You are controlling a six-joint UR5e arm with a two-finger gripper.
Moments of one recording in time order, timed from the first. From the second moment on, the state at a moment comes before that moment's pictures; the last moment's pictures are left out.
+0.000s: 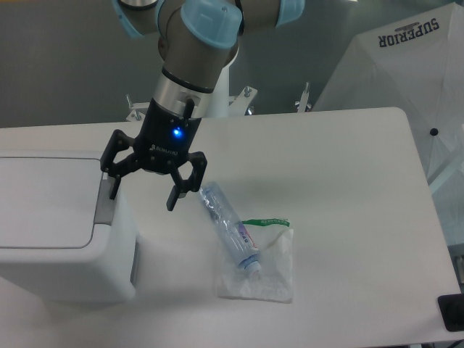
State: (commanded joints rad) arm 2.35 -1.70 -1.69 -0.87 0.98 0.07
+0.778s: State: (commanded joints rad) arm 2.34 -1.72 -1.69 -0.87 0.99 0.07
